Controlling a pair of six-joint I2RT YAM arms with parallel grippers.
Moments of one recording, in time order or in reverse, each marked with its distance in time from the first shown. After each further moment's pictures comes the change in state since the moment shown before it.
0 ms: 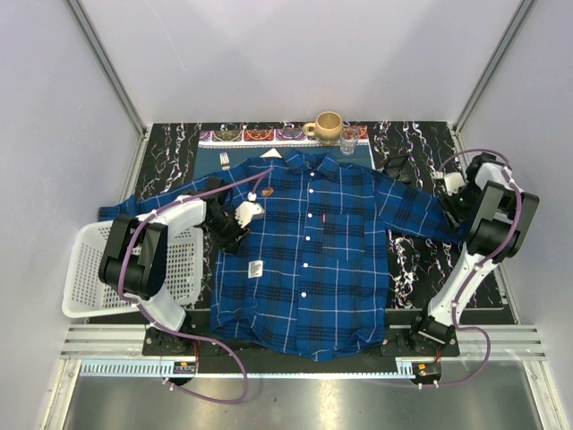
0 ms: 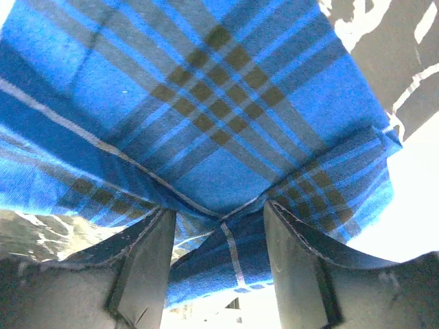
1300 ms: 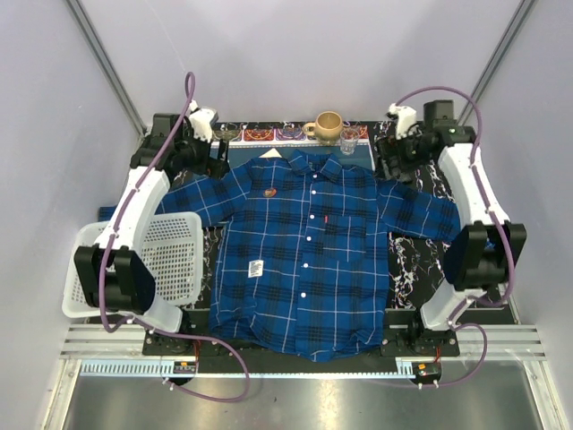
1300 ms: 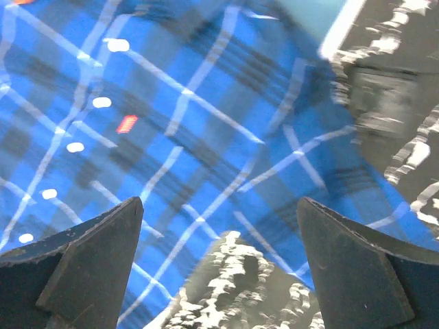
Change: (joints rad) left arm 0.180 -0.107 0.503 0.074 -0.040 -0.496; right arm 0.364 -0.306 0.209 -0.044 -0.433 0.424
